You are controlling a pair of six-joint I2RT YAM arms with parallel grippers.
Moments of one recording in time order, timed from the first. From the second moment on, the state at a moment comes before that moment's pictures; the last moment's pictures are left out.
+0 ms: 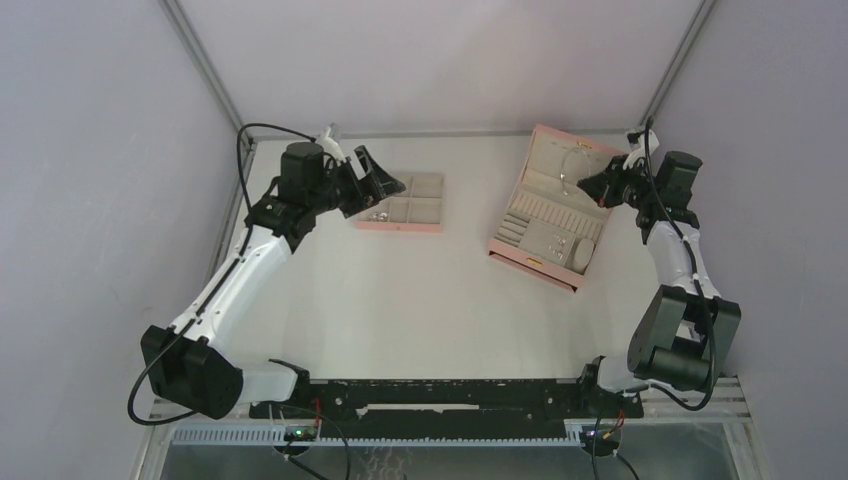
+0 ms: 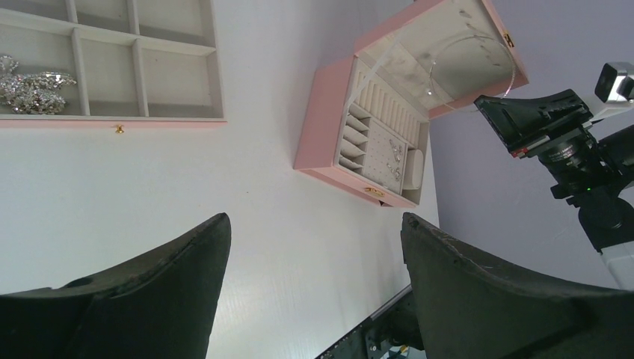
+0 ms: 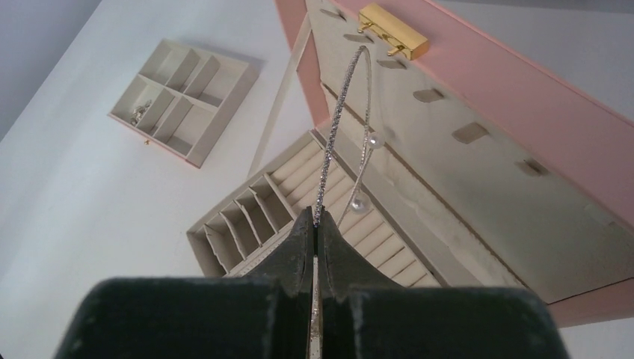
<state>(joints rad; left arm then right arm) -0.33 1.29 1.22 -0.40 0.34 -0.72 -0.32 1.42 1.03 -0.08 -0.87 0.00</state>
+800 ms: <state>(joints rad) -0.33 1.32 1.23 -0.41 0.34 -0.72 -0.34 1.48 1.04 -0.06 -0.82 0.05</state>
